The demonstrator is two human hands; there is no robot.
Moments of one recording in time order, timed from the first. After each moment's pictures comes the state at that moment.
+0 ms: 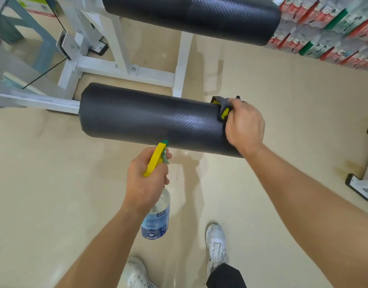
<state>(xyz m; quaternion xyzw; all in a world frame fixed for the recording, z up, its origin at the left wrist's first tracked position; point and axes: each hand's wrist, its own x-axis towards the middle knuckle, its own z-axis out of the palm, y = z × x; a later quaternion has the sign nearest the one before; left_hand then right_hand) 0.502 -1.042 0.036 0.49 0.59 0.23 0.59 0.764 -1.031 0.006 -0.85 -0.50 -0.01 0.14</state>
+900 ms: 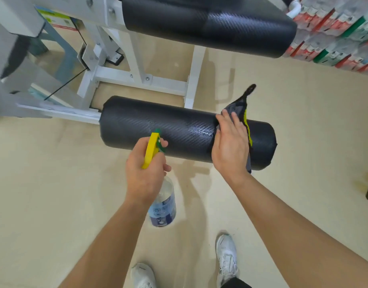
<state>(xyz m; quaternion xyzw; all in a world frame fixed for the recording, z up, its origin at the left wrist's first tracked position) 0.494 -1.002 0.046 0.49 0.61 0.31 0.55 0.692 -1.024 -0.011 -0.84 -0.50 0.03 0.21</state>
